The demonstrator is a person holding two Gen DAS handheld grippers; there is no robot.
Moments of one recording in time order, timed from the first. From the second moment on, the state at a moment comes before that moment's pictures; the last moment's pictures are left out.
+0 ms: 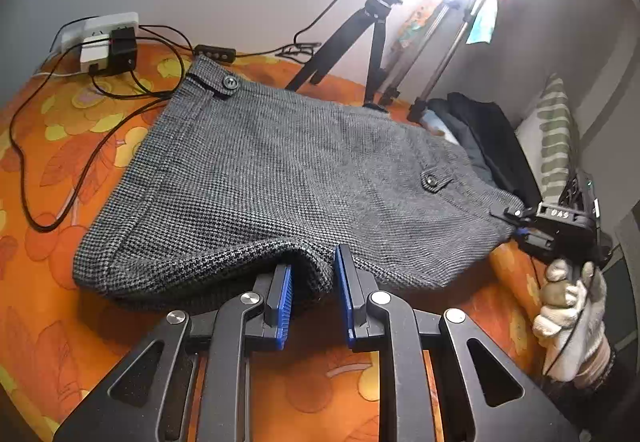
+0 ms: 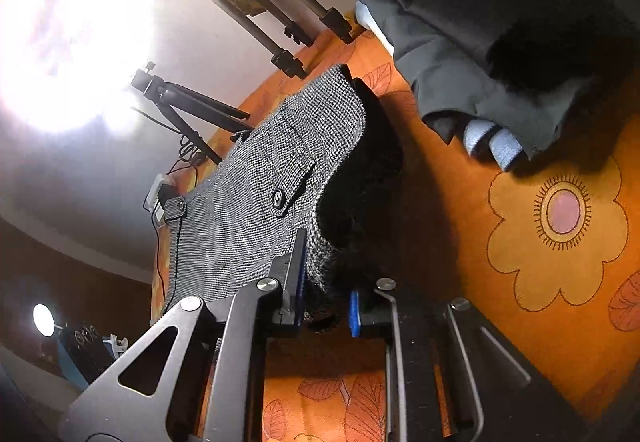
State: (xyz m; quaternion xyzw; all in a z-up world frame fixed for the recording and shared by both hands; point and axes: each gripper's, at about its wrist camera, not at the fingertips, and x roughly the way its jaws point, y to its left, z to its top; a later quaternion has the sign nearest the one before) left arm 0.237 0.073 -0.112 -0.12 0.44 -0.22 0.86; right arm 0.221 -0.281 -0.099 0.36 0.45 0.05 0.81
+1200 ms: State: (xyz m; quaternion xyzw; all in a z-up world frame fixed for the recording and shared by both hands) left arm 0.222 0.122 -0.133 -0.01 0.47 -0.09 0.88; right arm 0.216 -0.285 -0.110 0.35 0.47 0.03 0.81
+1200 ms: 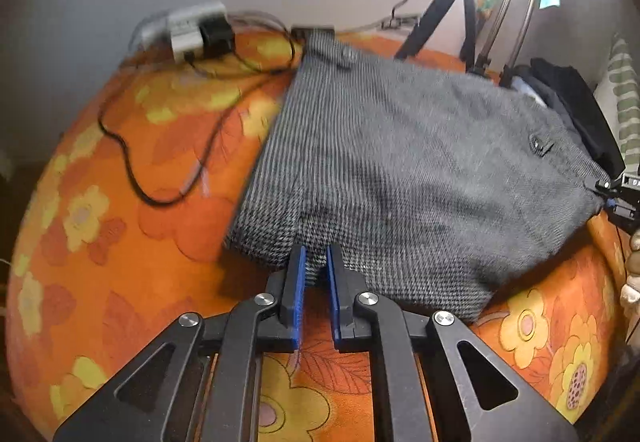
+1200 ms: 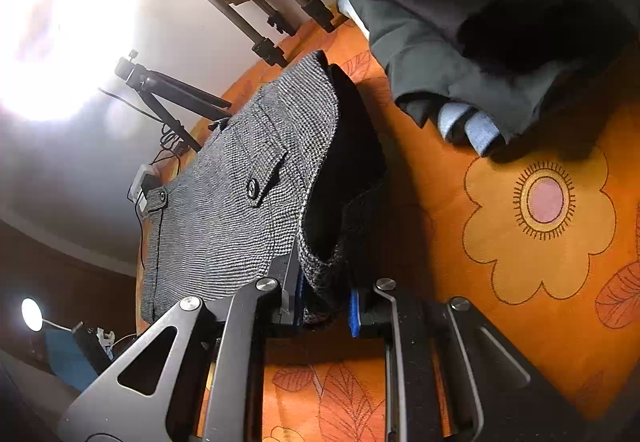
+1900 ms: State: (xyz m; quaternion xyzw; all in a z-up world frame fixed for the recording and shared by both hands) left arm 0.232 -0.034 -0.132 0.10 0.44 -0.22 0.87; right arm 0.199 -0.294 -0.125 0.39 0.49 -0.02 0.78
